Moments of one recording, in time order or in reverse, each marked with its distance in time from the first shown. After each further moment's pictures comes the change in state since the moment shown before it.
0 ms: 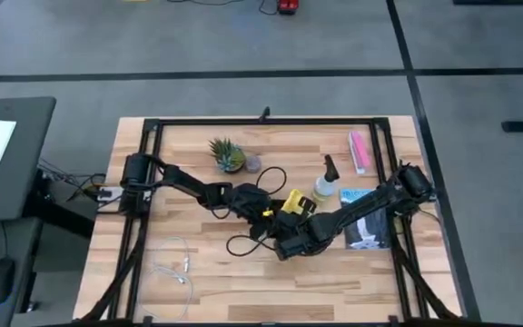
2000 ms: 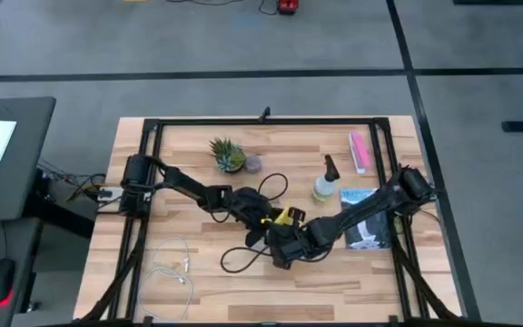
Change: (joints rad) left arm -0.008 0.000 0.001 0.042 0.025 0.063; right arm 0.036 0.007 -0.025 0.207 -0.169 -0.113
